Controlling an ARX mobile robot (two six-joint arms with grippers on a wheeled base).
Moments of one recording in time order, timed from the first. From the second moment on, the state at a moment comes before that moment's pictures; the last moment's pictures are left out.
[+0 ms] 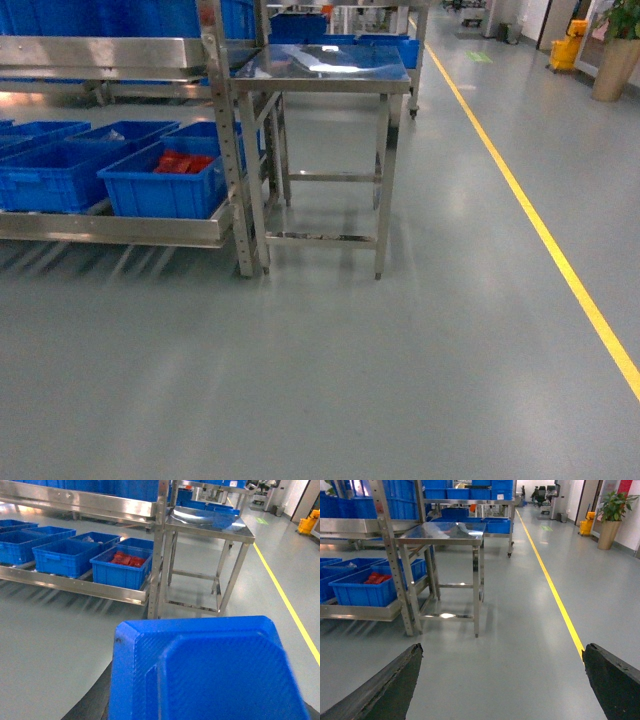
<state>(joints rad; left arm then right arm) -0.45 0.25 0.23 -0.09 -0.54 -0.15 0.00 0.01 0.01 0.00 0.00 0.00</state>
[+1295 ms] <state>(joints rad) -0.45 0.25 0.23 -0.09 -0.54 -0.15 0.00 0.01 0.01 0.00 0.00 0.00</state>
